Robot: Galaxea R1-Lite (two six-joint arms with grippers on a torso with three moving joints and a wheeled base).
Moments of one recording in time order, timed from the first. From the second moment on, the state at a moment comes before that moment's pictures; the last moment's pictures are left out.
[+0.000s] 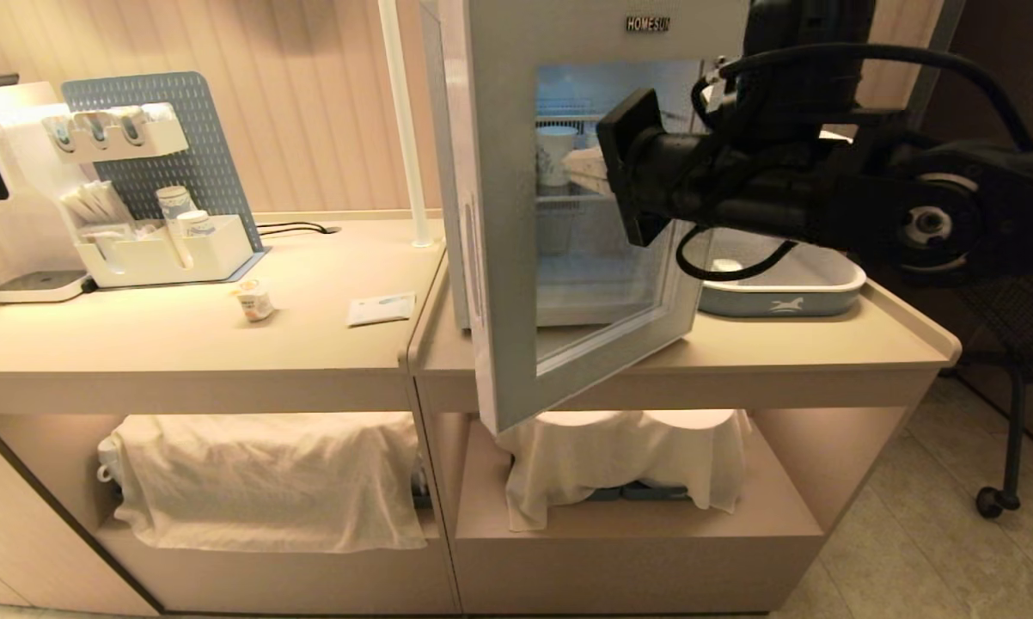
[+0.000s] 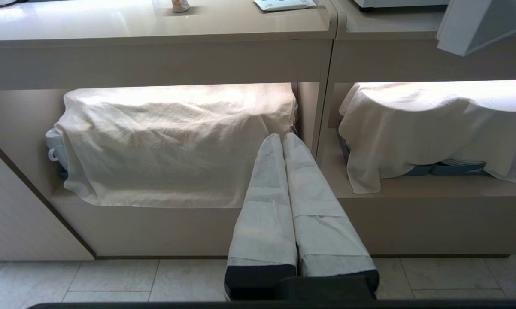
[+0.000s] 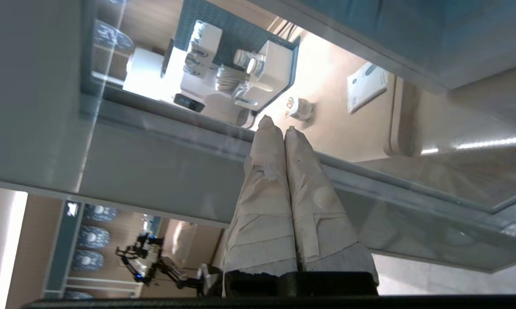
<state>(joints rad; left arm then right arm) 0.00 0.00 0.00 0.00 0.00 0.02 0.61 1.93 -1.68 -0.19 0.04 1.08</state>
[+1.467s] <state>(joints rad) 0.00 0.00 0.00 0.00 0.00 0.02 0.48 2.31 -1.91 -0.30 -0.12 0.23</state>
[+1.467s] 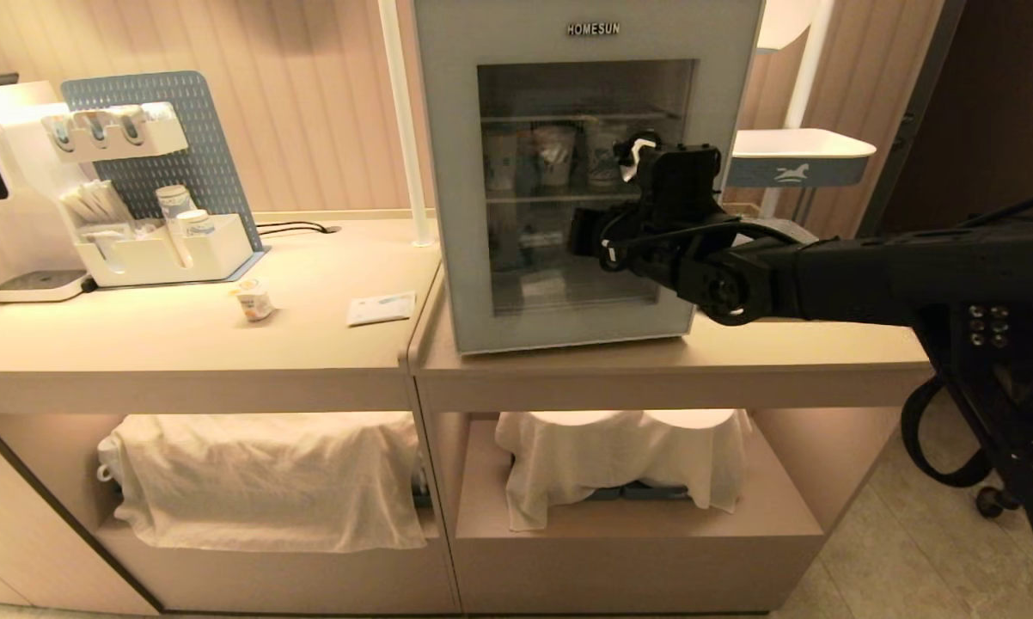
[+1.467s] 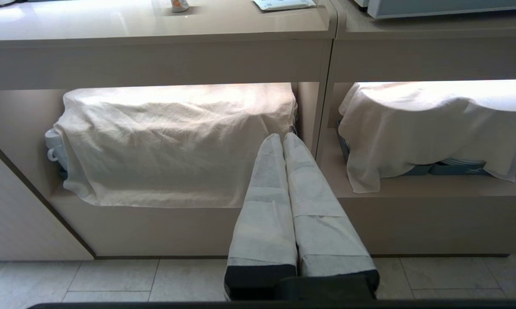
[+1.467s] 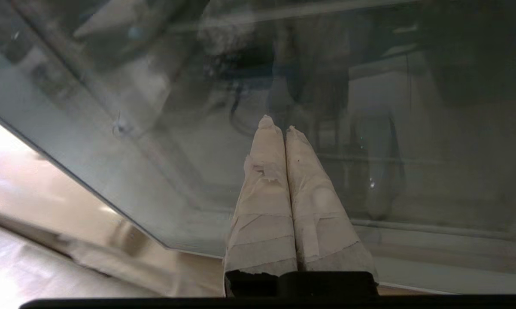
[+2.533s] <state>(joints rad) 0.00 0.00 0.00 0.00 0.00 0.02 0.44 2.25 -1.68 -0.23 -0.15 0.22</state>
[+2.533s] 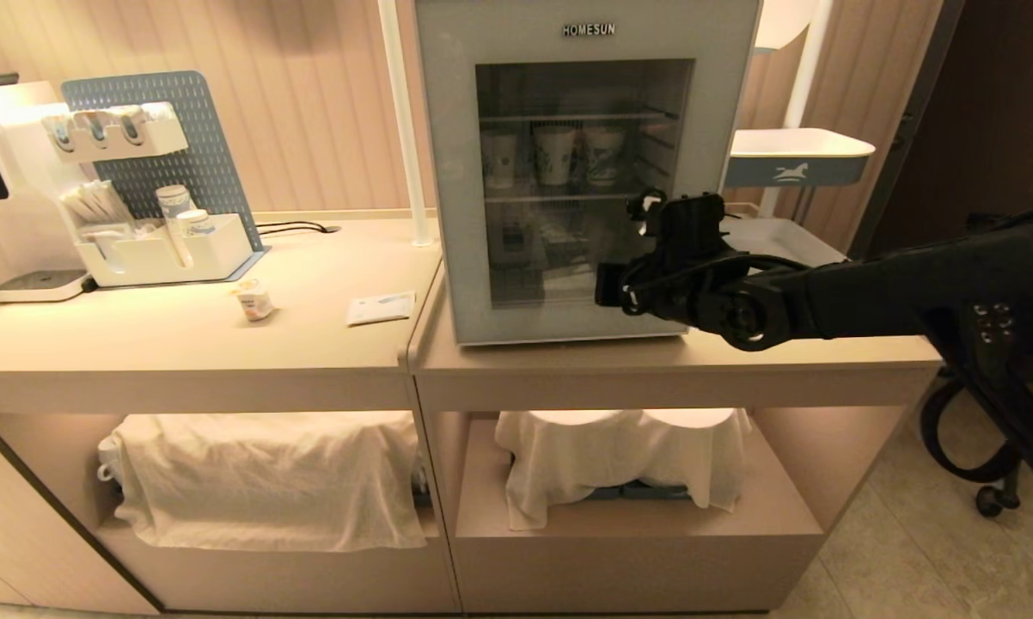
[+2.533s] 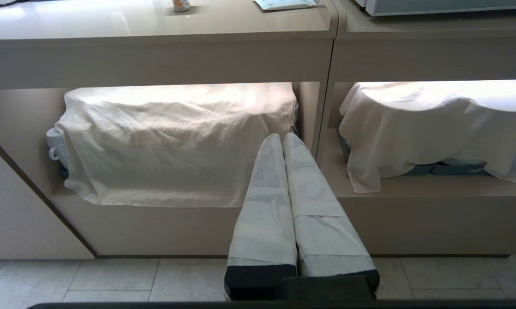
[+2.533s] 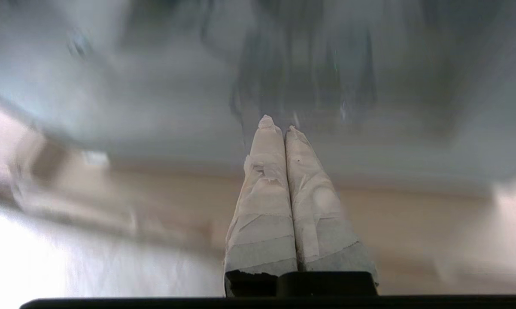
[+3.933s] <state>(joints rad) 0.00 0.00 0.00 0.00 0.00 0.02 0.02 0.91 -0.35 0.05 -0.10 -0.08</state>
